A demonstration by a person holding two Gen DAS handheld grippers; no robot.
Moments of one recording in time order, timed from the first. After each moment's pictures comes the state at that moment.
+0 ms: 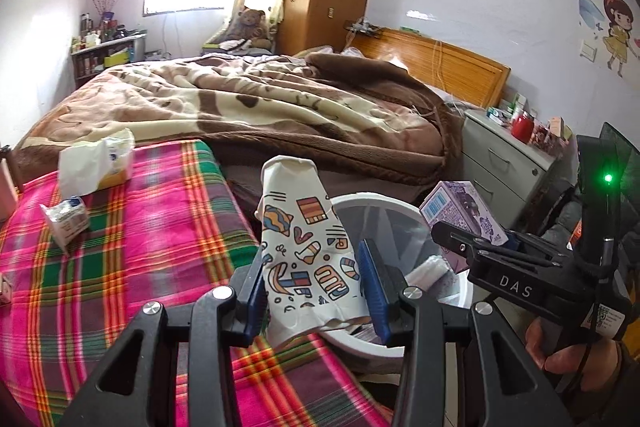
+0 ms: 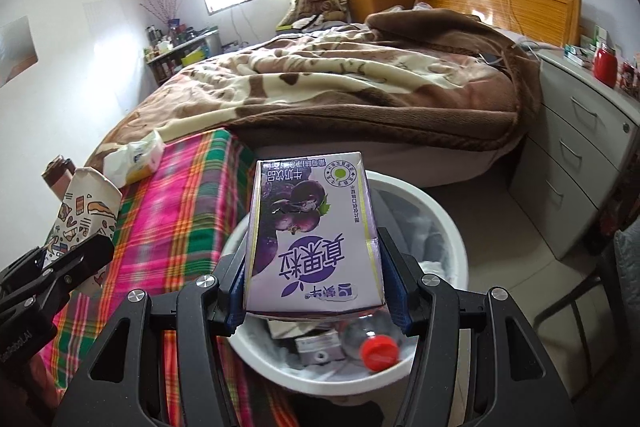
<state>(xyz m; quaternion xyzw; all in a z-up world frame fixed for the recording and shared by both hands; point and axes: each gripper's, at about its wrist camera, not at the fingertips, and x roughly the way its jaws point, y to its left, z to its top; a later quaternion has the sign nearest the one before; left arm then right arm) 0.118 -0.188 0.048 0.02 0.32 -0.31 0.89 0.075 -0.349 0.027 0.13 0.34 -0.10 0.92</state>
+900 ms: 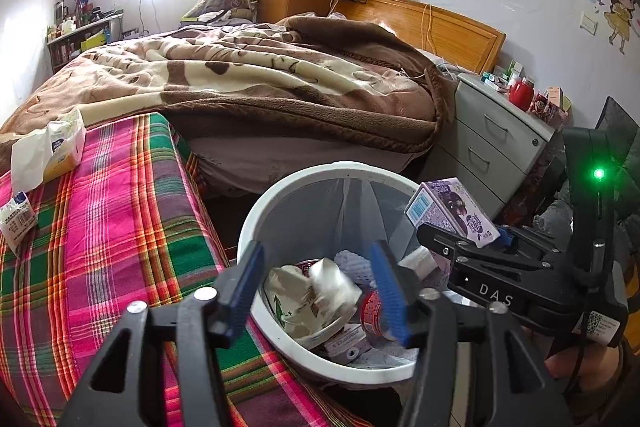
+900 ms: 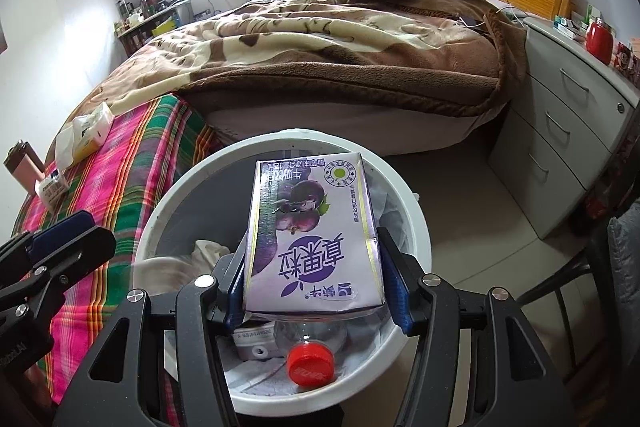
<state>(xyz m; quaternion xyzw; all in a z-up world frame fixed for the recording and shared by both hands) 0.131 -0.243 0.019 0.05 0.37 -0.33 0.87 0.086 -0.387 -0.009 0.13 0.40 -0.13 0.90</state>
